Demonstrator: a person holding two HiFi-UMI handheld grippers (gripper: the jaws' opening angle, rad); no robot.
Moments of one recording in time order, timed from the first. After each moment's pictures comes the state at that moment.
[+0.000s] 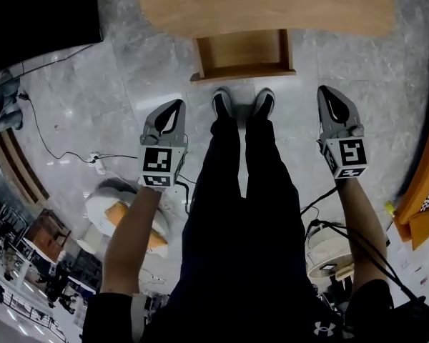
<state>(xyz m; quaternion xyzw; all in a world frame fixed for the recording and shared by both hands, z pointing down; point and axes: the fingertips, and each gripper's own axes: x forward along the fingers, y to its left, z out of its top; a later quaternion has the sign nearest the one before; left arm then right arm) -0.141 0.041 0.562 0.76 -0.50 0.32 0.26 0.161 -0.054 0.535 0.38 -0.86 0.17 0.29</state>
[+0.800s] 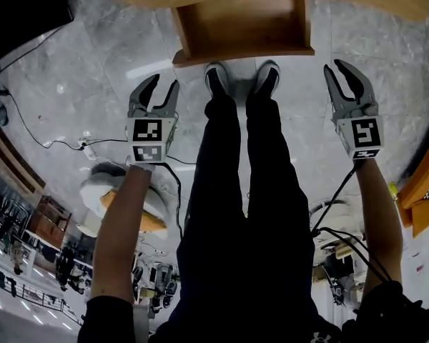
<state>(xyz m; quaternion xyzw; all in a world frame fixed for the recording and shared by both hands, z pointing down) -0.166 0.063 0.751 0.71 -0.47 0.41 0.34 0.173 -0.050 0.702 0.31 -0.86 0.16 0.37</state>
